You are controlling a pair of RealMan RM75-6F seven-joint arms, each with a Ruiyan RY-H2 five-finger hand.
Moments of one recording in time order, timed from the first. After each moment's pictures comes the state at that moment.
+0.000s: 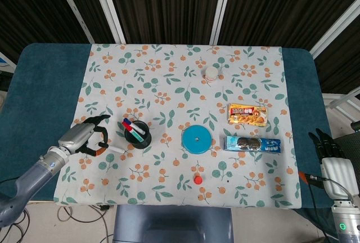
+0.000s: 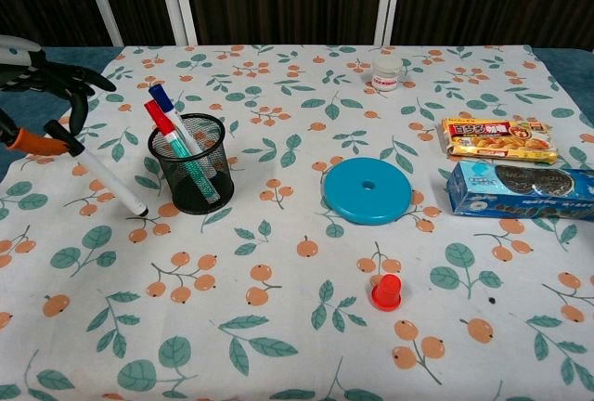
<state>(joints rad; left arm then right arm) -0.67 -1.04 -0.11 -1.76 1.21 0.68 -0.26 0.07 -1.15 0.09 -1.61 -1.49 1.52 -0.03</state>
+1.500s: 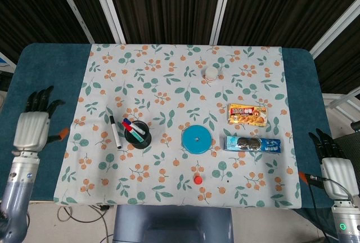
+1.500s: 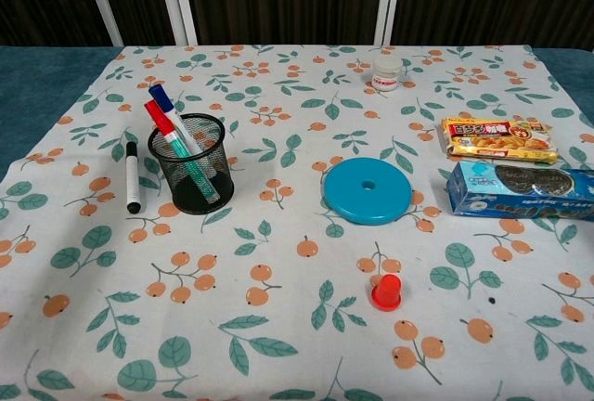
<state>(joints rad) -0.50 -1.17 0.03 -1.74 1.14 1.52 0.19 0.07 -1.15 0.09 -1.61 -1.49 1.51 -0.02</state>
